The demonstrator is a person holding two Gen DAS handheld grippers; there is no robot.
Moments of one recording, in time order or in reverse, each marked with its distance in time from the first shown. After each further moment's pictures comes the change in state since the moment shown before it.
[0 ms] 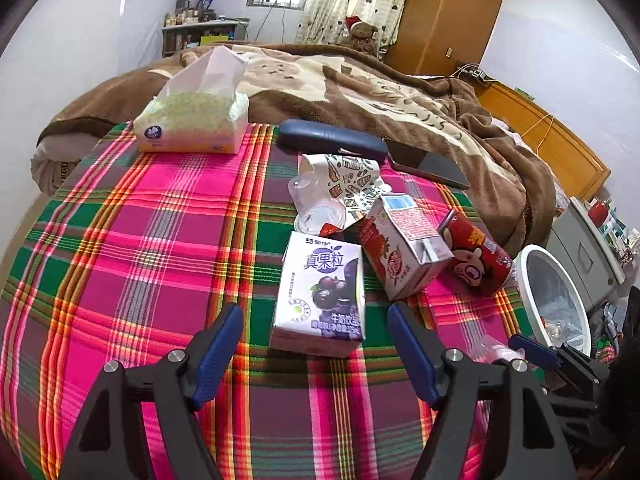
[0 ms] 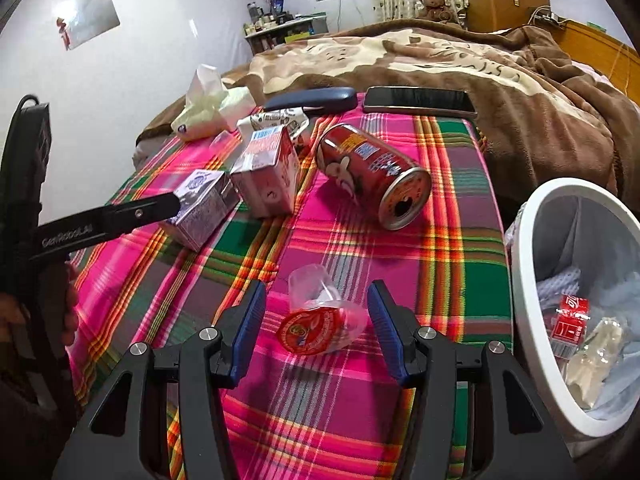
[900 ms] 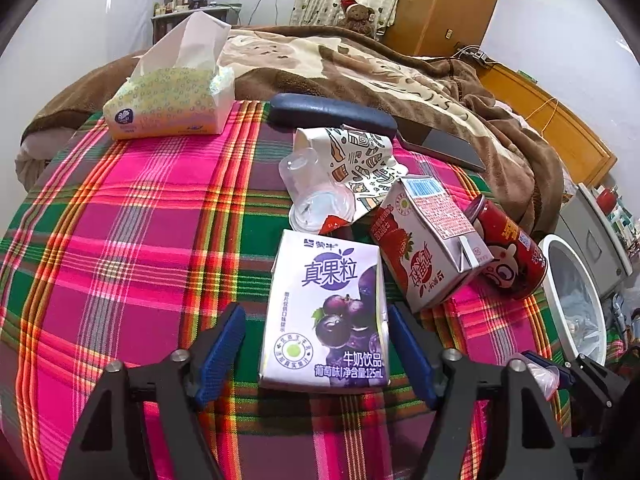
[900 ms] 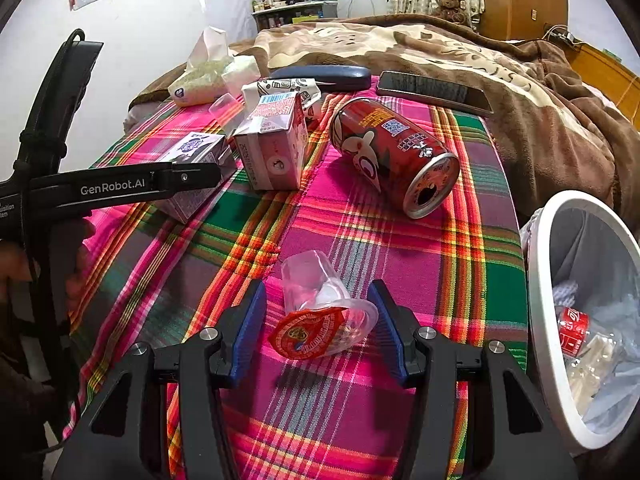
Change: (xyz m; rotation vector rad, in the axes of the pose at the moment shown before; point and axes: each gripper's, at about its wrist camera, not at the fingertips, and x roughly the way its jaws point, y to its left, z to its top) left arm 0.049 -0.003 0.008 0.025 0.062 0.002; right arm 0.018 0.014 -0.002 -0.092 0.058 -0.073
